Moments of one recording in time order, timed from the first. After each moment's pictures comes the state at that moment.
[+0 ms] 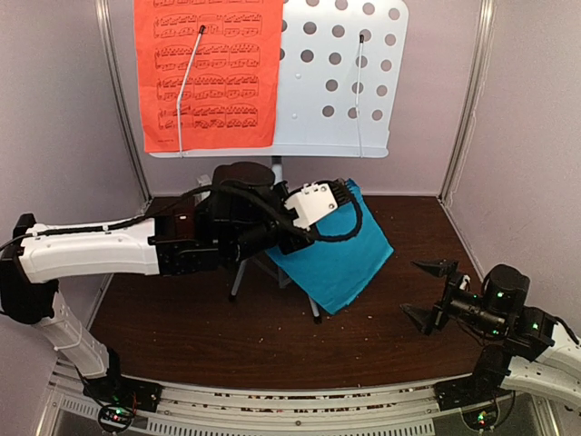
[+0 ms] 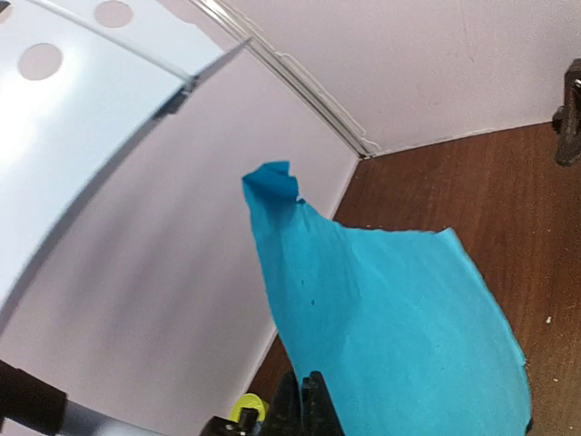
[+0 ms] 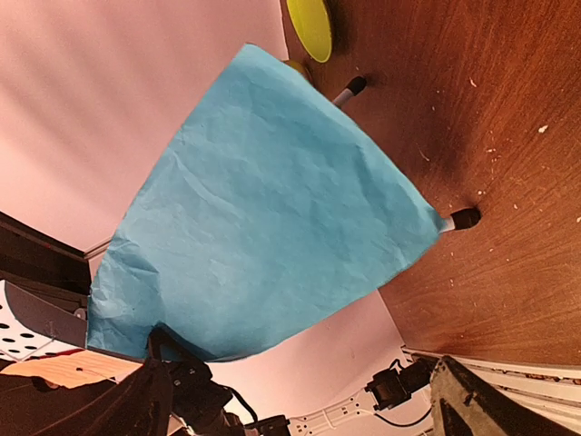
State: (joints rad) left arm -1.23 1.57 1.40 -0.04 -0.46 0.64; right arm 0.82 0.31 0.30 -0.20 0.02 1.94
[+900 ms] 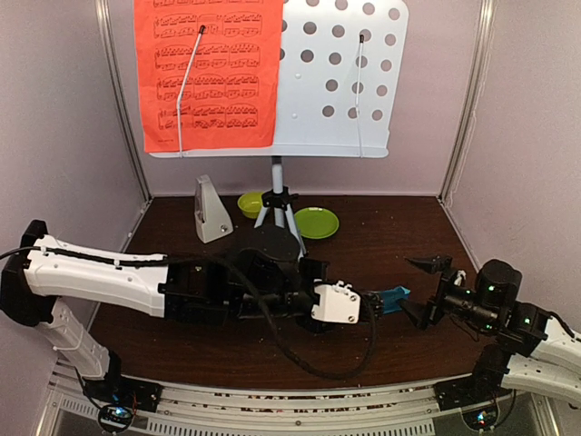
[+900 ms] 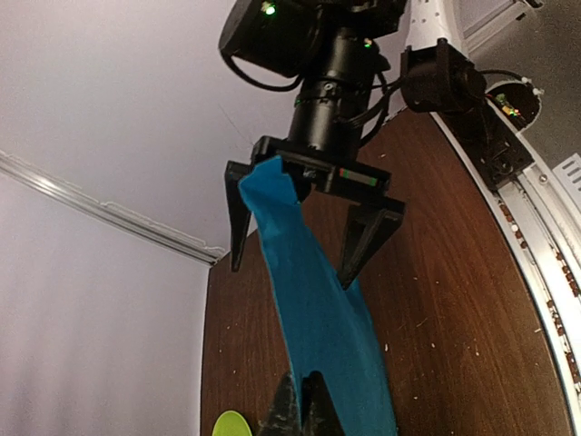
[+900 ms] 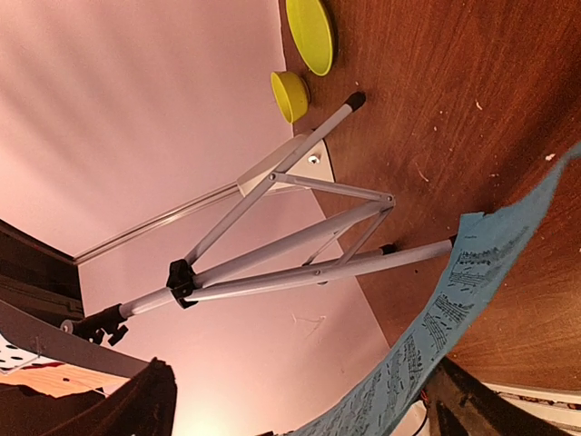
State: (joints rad) left arm -1.41 1.59 1.27 -0.01 -0.13 0.83; right arm 0.77 0.41 0.30 -0.11 -0.01 1.89
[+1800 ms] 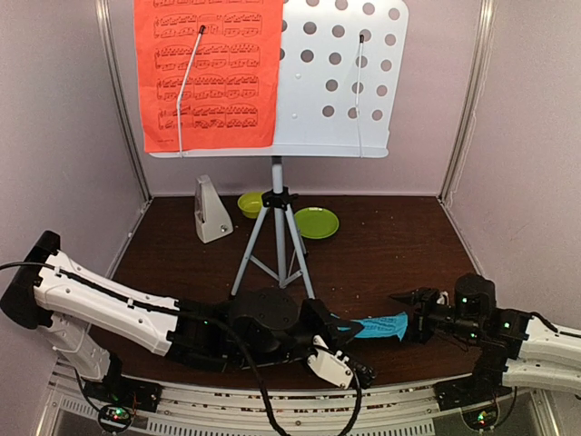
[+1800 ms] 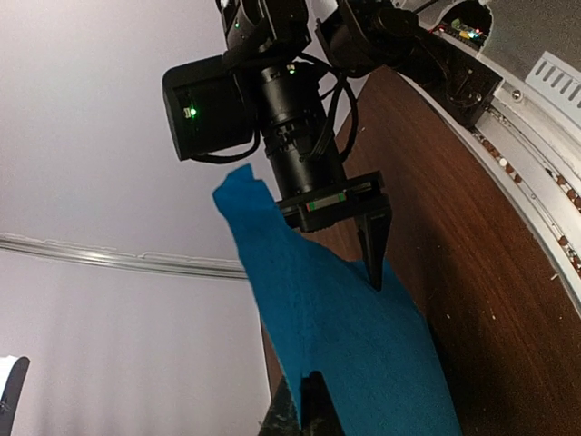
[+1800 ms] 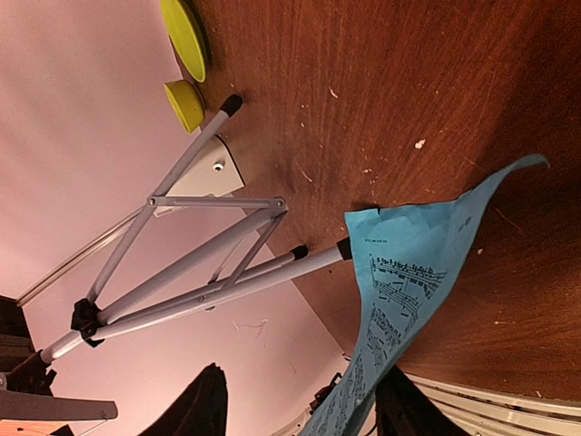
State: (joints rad) left arm -1.54 1.60 1.07 0.24 -0.31 1.15; right arm 0.80 0.56 0.18 -0.05 -0.09 1.97
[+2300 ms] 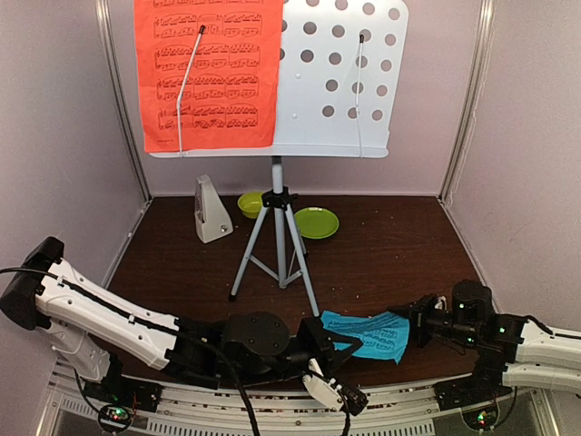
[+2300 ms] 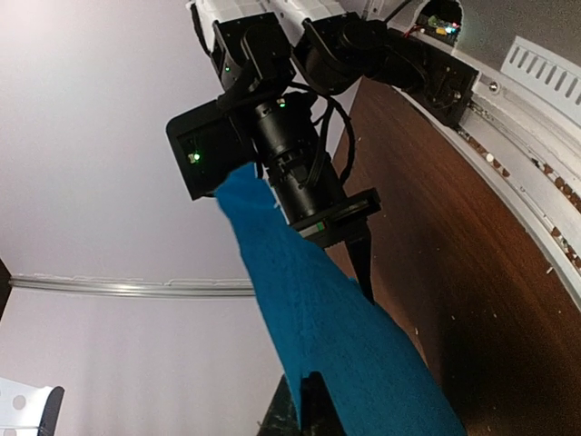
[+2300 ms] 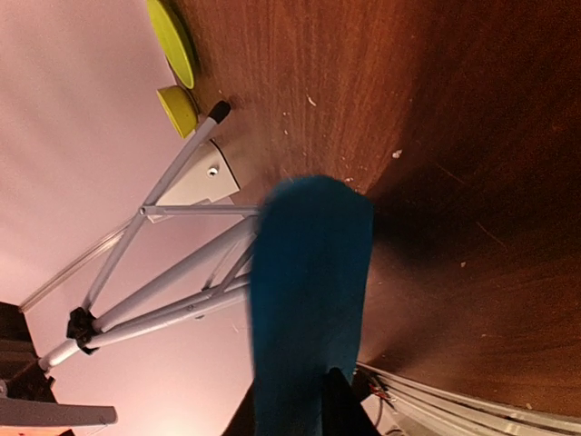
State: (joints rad) left arm -1.60 1.60 0.98 0.37 -0.35 1.29; right arm 0.80 0.58 0.12 0.03 -0.08 1.98
